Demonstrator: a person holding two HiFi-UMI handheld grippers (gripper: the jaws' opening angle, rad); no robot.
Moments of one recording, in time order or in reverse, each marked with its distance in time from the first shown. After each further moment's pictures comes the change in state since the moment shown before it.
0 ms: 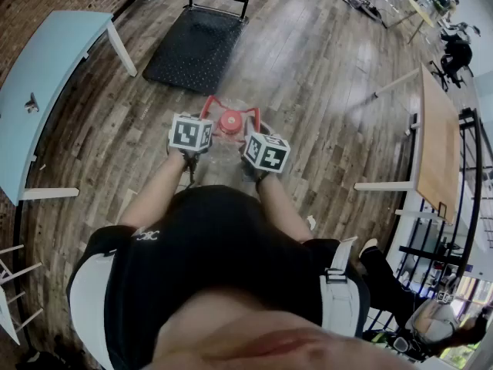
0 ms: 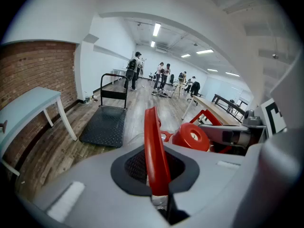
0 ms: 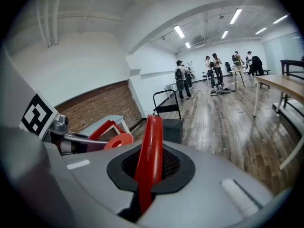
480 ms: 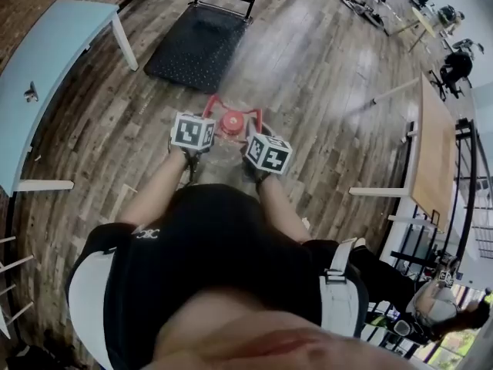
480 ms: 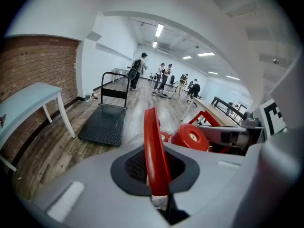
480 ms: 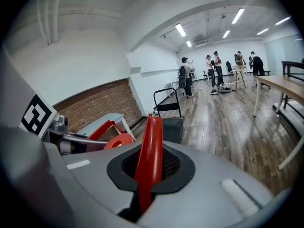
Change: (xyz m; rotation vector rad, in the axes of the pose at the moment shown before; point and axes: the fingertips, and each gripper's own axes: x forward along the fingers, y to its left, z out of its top) left arm 0.001 0.008 -0.007 -0.028 -0.002 -0.021; right arm 0.007 0.007 -0.006 -0.006 0.014 -0.002
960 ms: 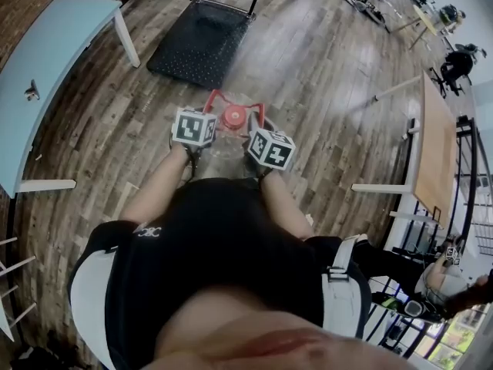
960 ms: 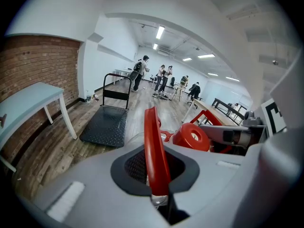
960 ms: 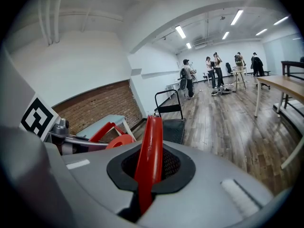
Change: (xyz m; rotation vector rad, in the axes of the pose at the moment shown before) left arm -0.007 0.028 0.003 -0.002 -0.021 0.001; right arm 0.012 0.025 0.004 0.004 -0.026 0.000
